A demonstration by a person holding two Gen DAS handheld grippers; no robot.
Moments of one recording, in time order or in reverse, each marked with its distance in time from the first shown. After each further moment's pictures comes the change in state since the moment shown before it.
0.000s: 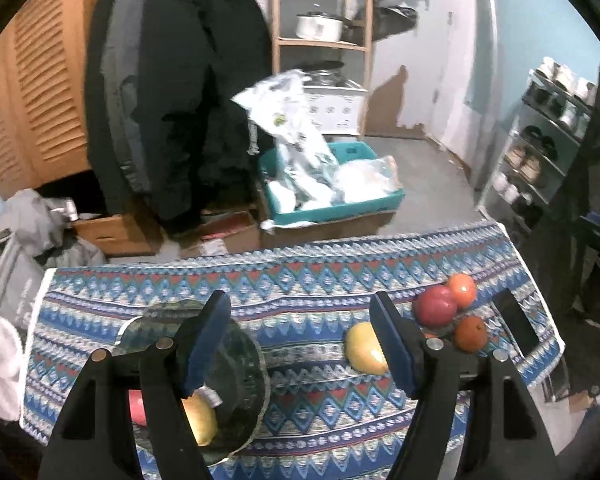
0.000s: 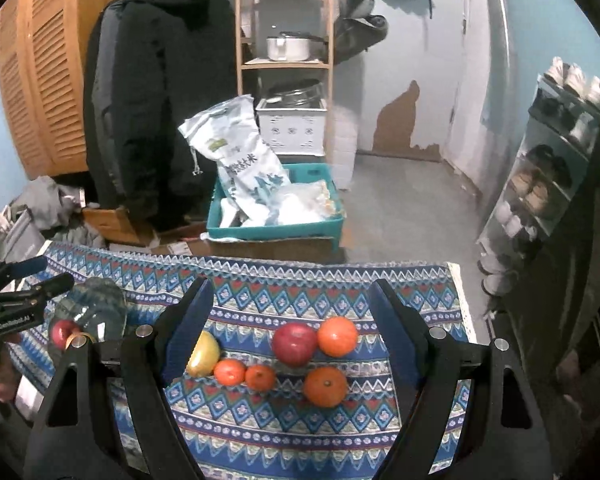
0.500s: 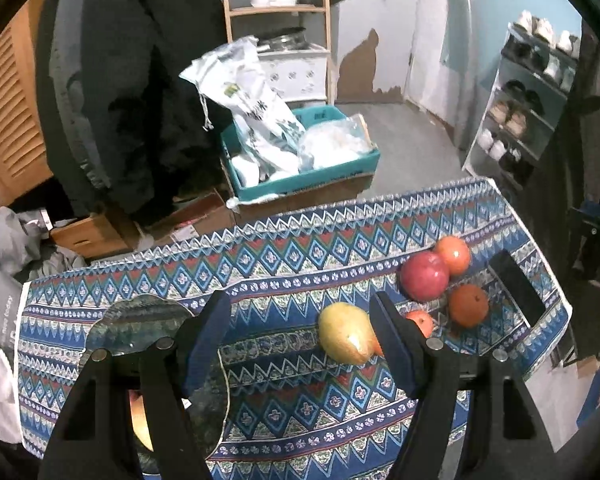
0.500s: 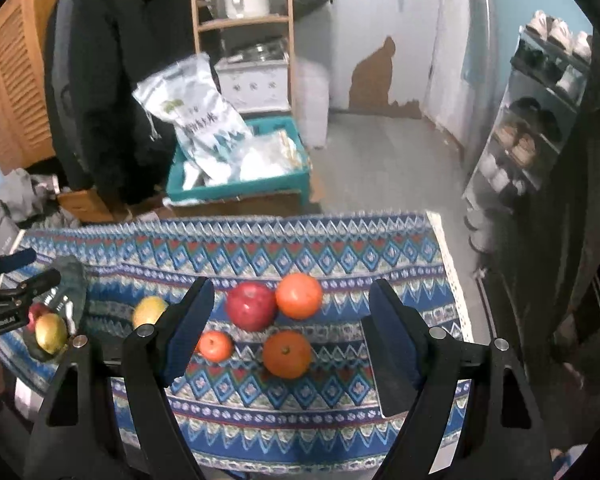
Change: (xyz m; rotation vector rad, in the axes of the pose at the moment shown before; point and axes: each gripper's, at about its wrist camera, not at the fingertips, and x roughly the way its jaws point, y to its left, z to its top) left arm 0.053 -0.045 -0.014 0.108 0.096 -0.018; right arm 0.039 -0.048 -0.032 0.060 0.144 -0.055
